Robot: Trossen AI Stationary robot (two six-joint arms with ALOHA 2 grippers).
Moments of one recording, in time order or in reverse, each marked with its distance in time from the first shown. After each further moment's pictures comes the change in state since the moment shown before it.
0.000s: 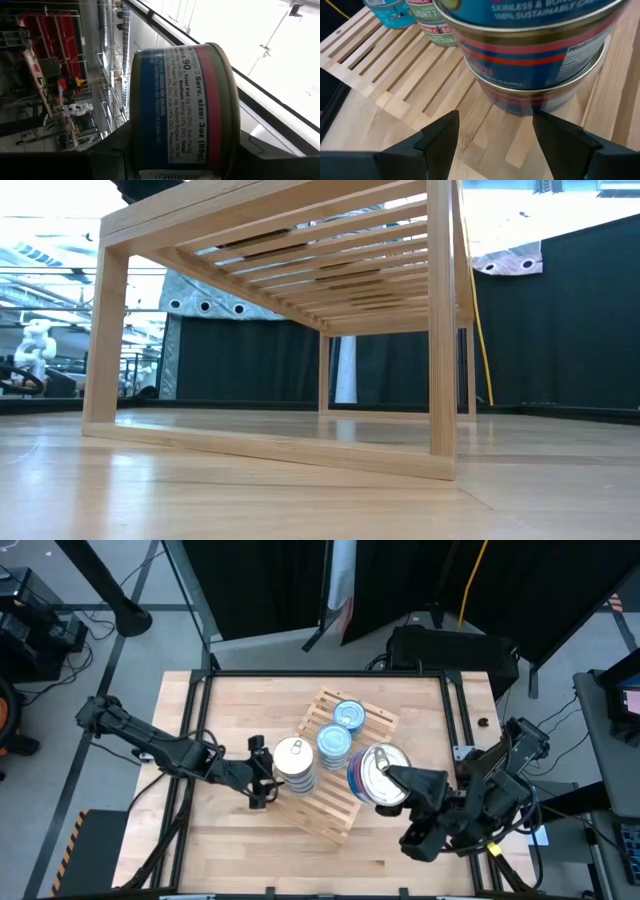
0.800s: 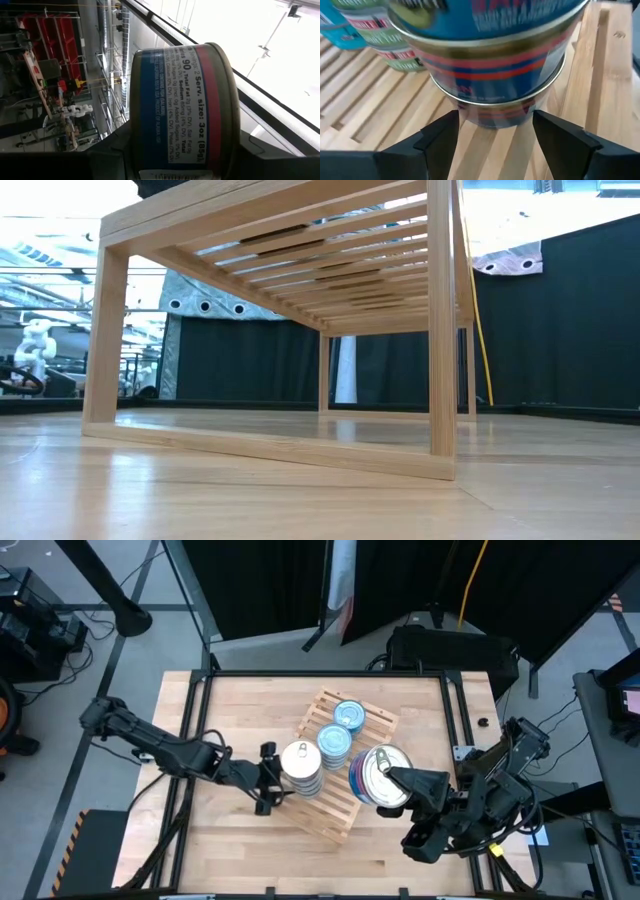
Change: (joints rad) left arm 0.016 0.065 0.000 0.158 0.133 0.047; right arm 0.003 -0.002 0.000 0.000 -0.002 -0.001
